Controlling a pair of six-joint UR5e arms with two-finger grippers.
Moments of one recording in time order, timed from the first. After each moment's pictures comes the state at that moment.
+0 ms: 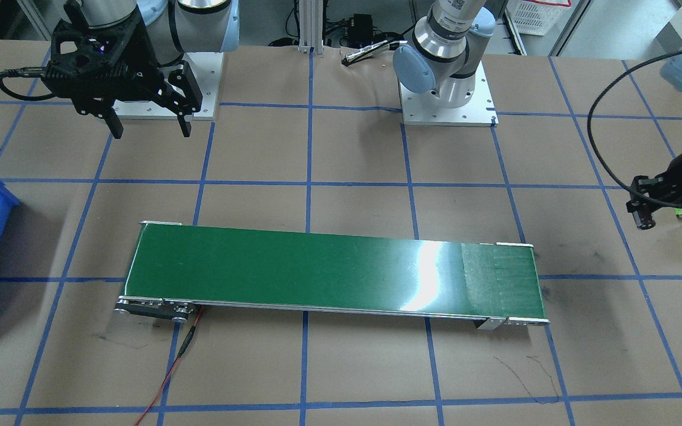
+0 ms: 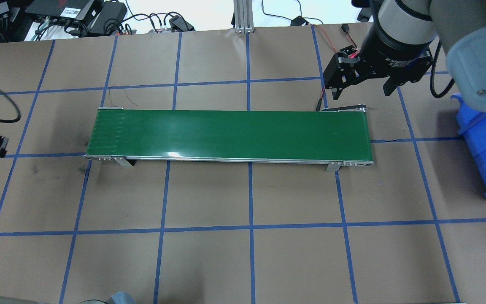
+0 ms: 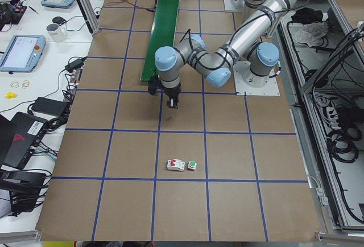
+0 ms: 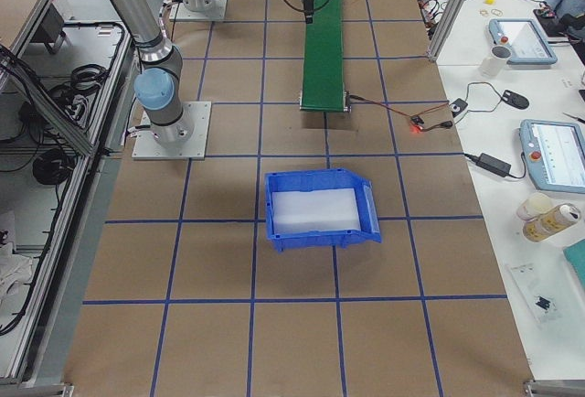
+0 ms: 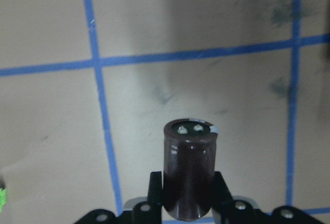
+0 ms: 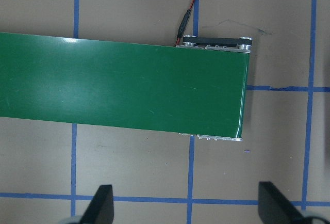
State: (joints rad) left arm -0.87 -1.76 -1.76 -1.24 1.65 0.78; right arm 1.63 -1.65 1.61 -1.64 -1.56 0.03
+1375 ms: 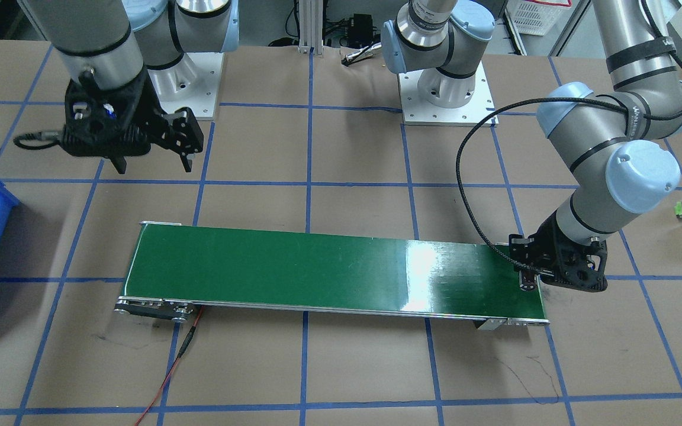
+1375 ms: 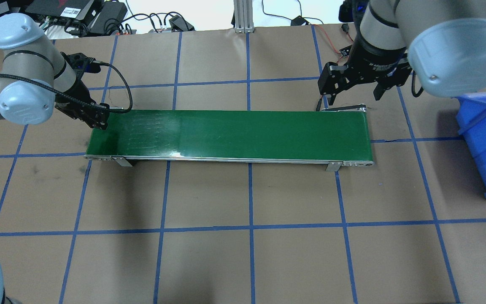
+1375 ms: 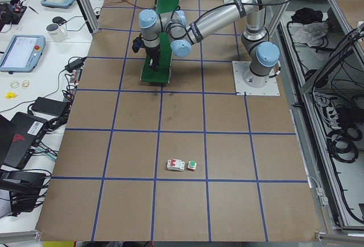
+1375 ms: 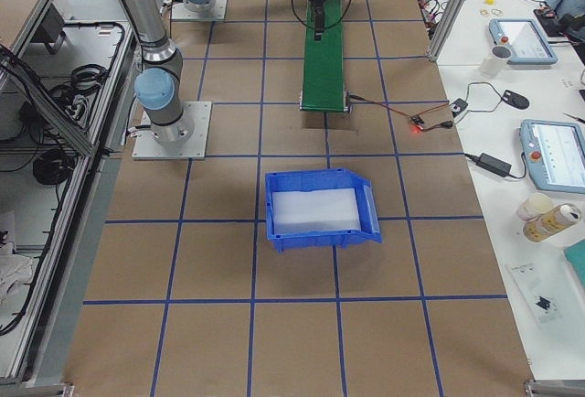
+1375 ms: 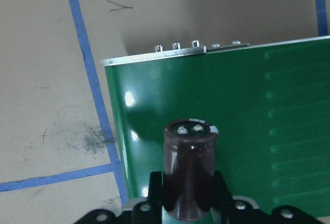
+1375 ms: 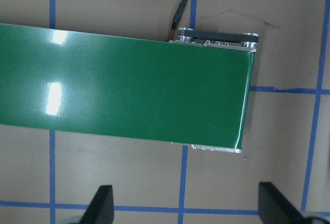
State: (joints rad) left arm -1.30 -1.87 -1.76 -1.11 1.60 0.45; right arm 1.63 -1.53 1.61 -1.68 -1.59 0.00
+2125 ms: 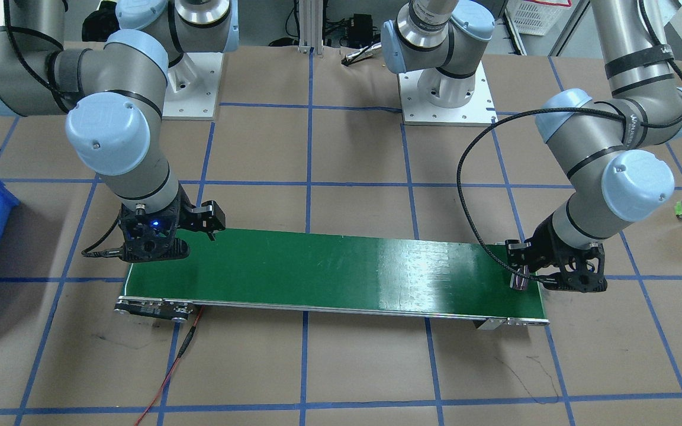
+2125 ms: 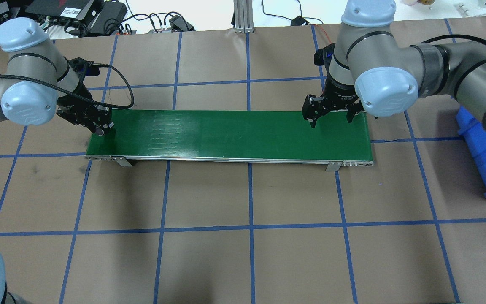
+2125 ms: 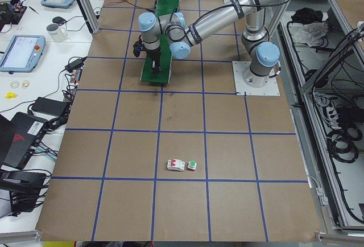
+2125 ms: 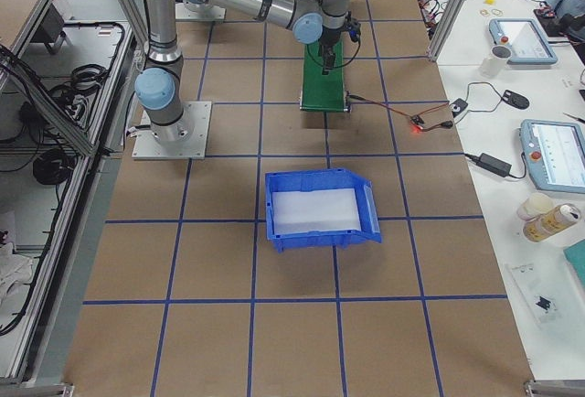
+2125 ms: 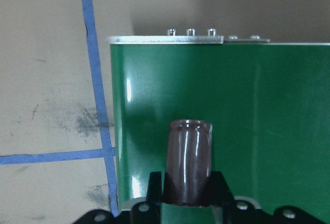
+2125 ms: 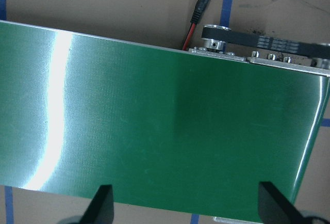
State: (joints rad) left arm -1.30 -1.88 -1.76 -1.13 1.60 0.32; right arm 1.63 -1.32 1.73 -1.91 -1.57 -0.05
